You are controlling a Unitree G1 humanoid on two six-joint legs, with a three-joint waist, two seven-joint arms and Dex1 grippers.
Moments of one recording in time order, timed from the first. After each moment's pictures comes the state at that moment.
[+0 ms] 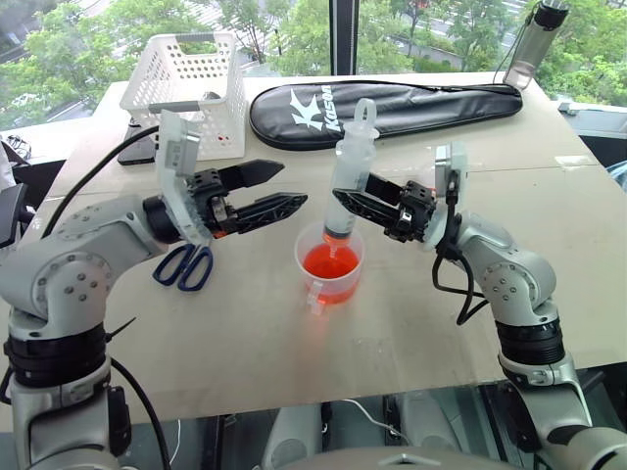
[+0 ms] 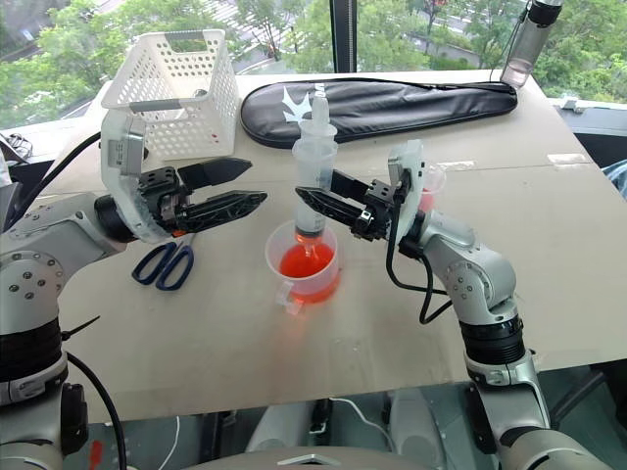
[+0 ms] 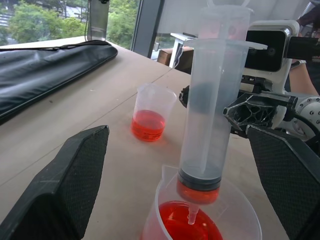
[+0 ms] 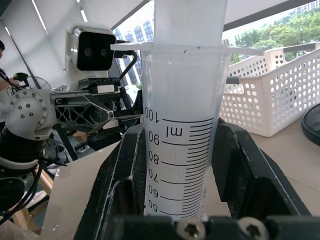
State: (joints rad) left arm -0.46 0.79 0.30 -0.34 -1.00 0.90 -0.79; right arm -0.54 -0.21 0.05 -0.26 0.74 0.62 0.71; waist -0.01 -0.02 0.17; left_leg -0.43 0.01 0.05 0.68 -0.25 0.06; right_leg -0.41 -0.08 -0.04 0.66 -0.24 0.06
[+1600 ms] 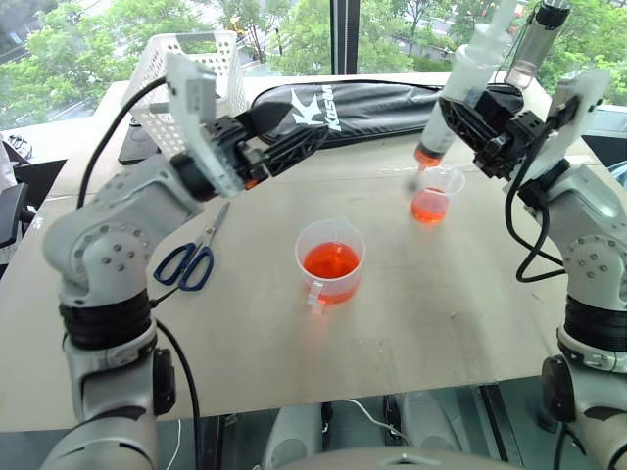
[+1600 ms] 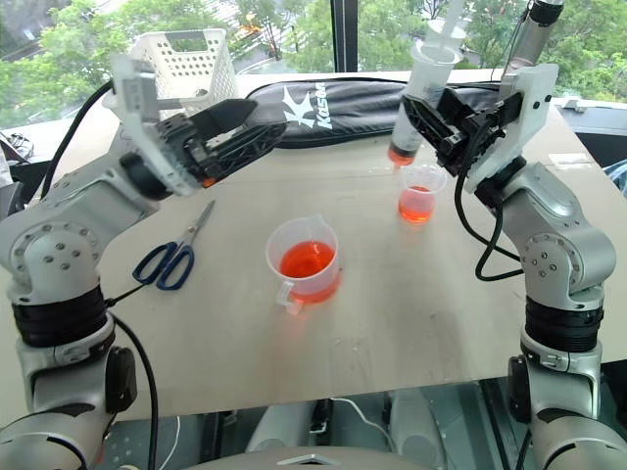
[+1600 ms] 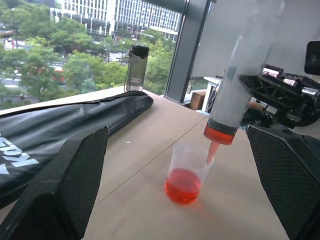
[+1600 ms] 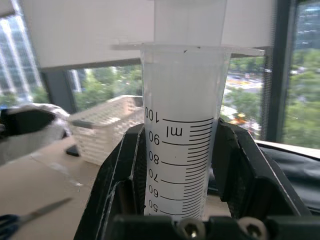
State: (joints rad) left arm -0.75 0.60 0.20 -0.30 -0.96 0.88 -0.49; right arm -0.63 -0.47 -0.18 -0.27 0.66 0.59 0.38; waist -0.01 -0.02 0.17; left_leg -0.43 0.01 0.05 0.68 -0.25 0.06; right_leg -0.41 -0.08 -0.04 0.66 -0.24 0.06
